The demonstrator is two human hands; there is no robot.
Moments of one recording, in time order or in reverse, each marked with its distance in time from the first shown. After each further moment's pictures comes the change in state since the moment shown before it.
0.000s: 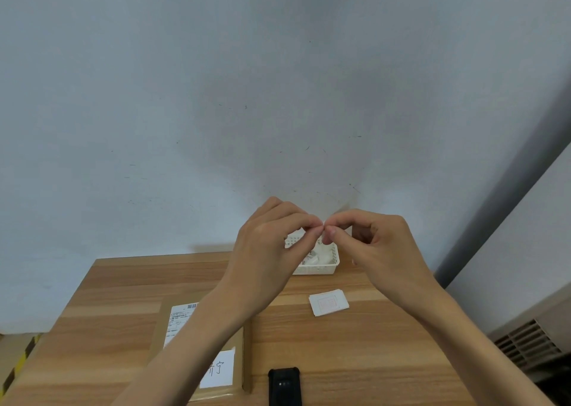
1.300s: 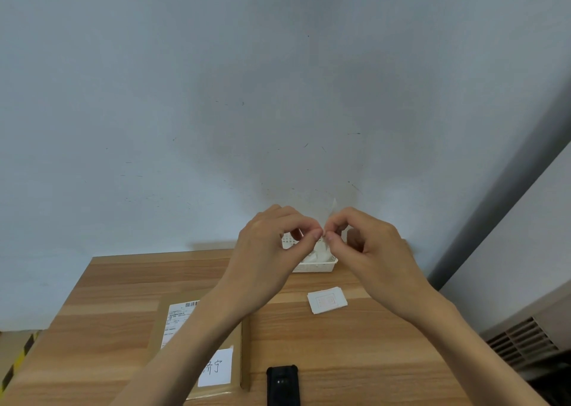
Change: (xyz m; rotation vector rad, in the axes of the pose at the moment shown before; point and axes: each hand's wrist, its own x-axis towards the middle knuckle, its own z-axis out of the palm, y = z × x) left_hand 0.001 -0.001 0.001 -0.174 -0.156 -0.221; right_hand -0.001 0.000 0.003 -0.185 -0.044 -0.078
